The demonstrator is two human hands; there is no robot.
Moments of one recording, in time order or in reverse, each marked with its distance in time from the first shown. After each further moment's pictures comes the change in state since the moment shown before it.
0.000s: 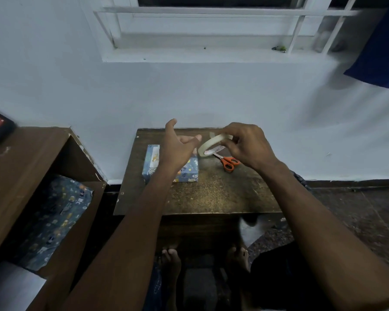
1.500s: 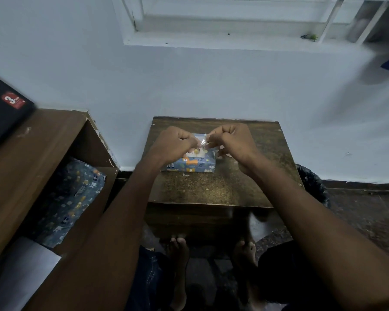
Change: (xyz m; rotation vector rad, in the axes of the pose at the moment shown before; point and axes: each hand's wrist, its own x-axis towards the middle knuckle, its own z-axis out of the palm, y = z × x) left_hand -0.001 -0.012 -0.069 0.384 -0.239 0.096; right_hand 0.010 -0.063 0.050 0.826 -0.137 0.631
